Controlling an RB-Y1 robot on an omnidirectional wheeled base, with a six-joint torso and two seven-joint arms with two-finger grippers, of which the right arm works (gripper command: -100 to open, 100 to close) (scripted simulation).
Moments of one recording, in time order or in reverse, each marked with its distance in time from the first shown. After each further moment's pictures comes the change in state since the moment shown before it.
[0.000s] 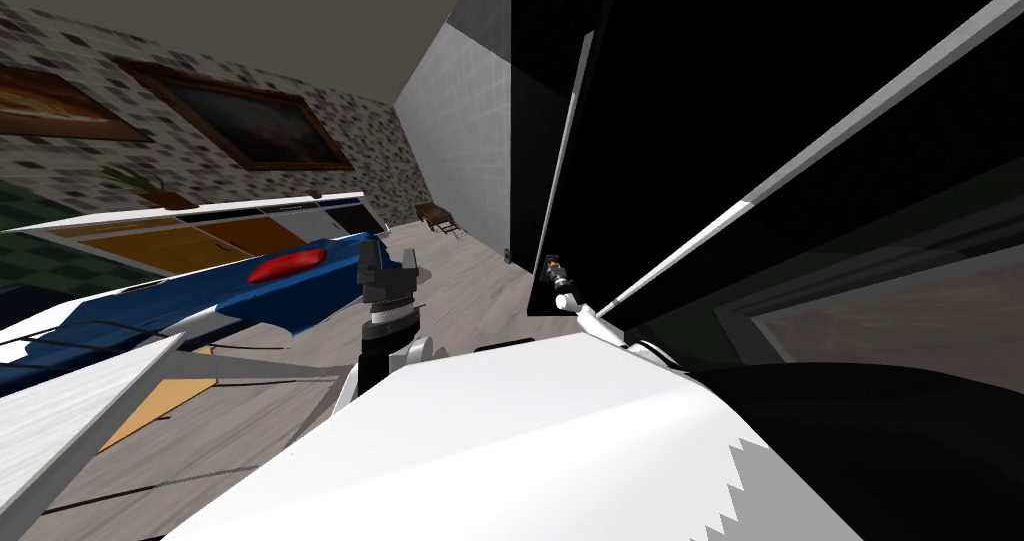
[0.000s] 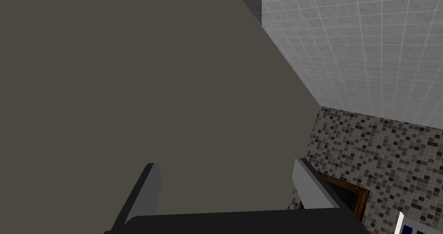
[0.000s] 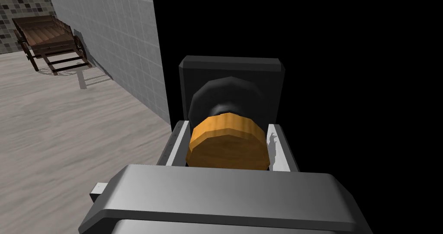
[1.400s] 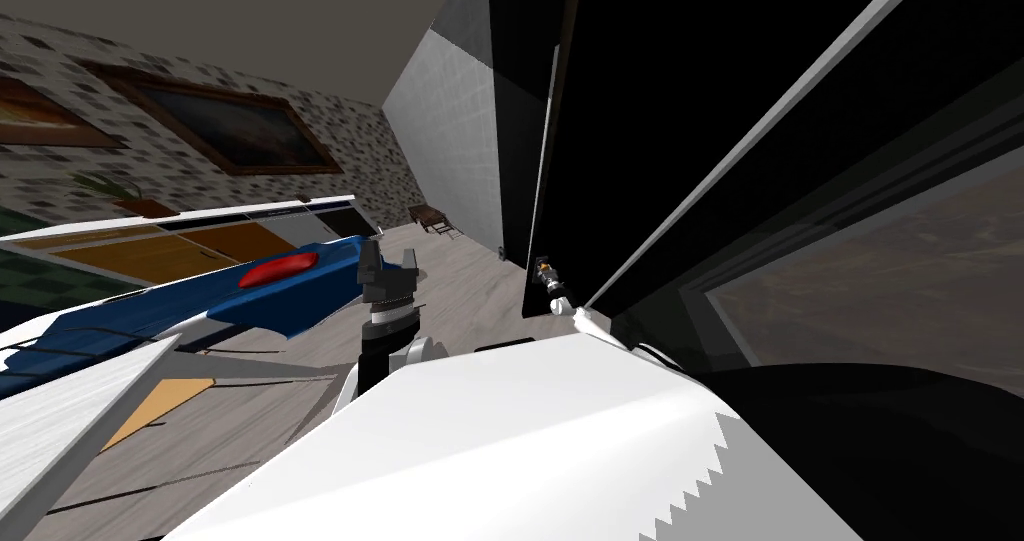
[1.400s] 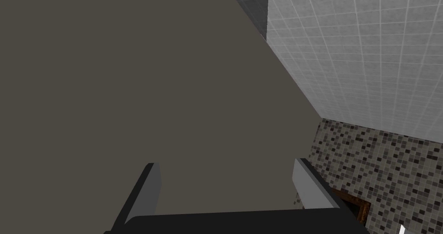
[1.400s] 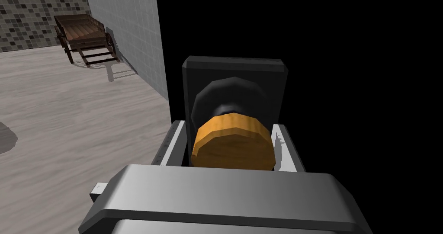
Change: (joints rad) arm 0.036 -0.021 0.148 -0.115 -0.048 -0.016 0.069
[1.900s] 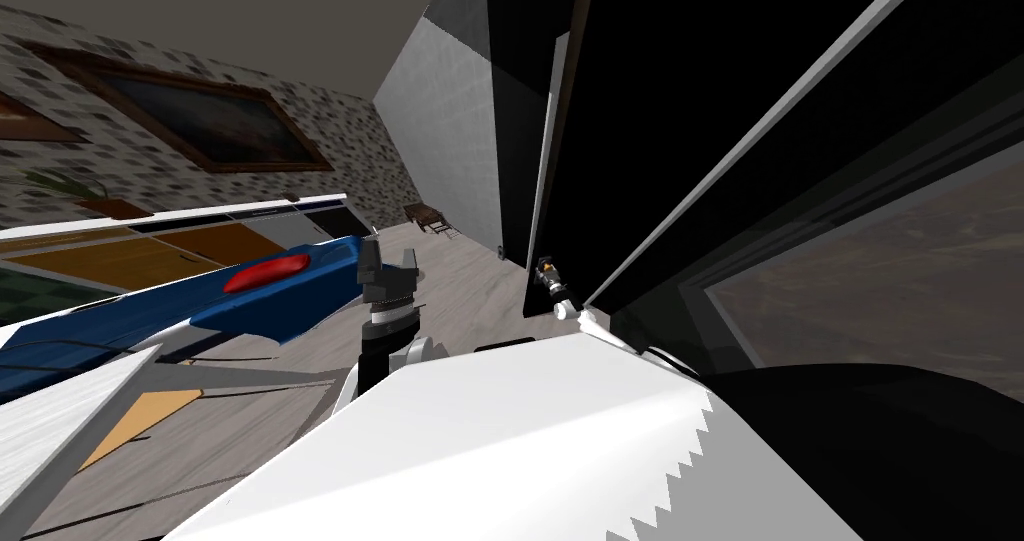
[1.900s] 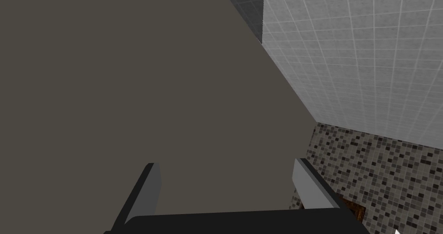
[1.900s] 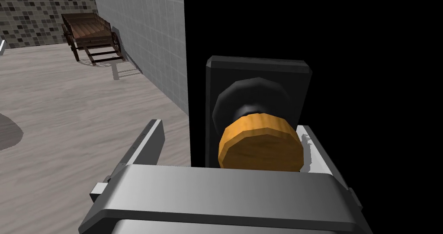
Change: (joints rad) arm 0.040 -0.066 0.049 -0.056 0.013 -0.034 -0.040
